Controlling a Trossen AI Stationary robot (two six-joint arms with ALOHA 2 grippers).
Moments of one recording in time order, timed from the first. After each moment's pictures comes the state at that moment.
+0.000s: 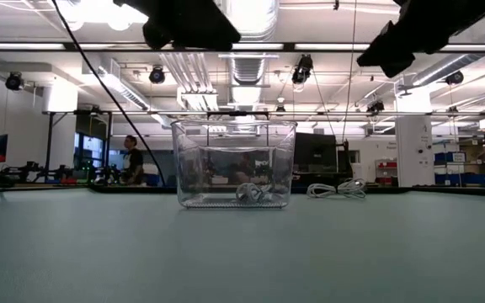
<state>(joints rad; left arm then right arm) -0.32 1.44 0.95 0.06 -0.69 -0.22 0.27 0.97 0.58 -0.11 0.20 0.13</state>
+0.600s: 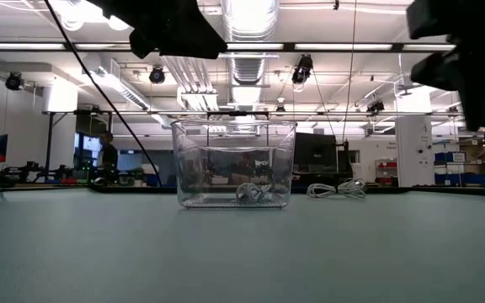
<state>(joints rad) -0.33 1.39 0.85 0.15 -0.80 -0.23 0.50 1.37 0.93 -0.88 0.09 0.47</state>
